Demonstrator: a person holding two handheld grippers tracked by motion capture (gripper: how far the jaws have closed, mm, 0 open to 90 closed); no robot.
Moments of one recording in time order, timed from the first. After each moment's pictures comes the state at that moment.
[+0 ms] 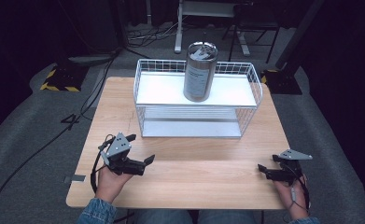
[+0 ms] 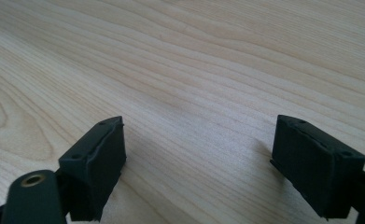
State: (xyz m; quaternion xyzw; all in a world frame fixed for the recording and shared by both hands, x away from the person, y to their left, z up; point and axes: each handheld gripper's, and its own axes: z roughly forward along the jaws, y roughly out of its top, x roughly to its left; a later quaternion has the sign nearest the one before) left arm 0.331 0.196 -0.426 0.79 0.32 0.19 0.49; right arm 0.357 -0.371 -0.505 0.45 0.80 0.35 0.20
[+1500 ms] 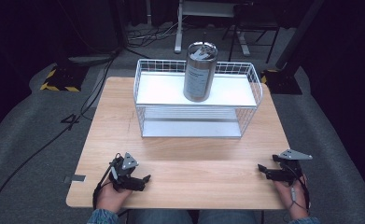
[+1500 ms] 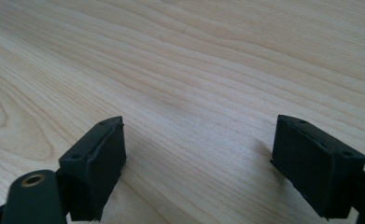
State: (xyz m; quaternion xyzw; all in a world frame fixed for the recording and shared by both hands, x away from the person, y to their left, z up) left arm 0.321 0.195 -0.505 0.84 0.39 0.14 0.33; right arm 0.357 -0.371 -0.505 0.45 0.80 0.35 0.20
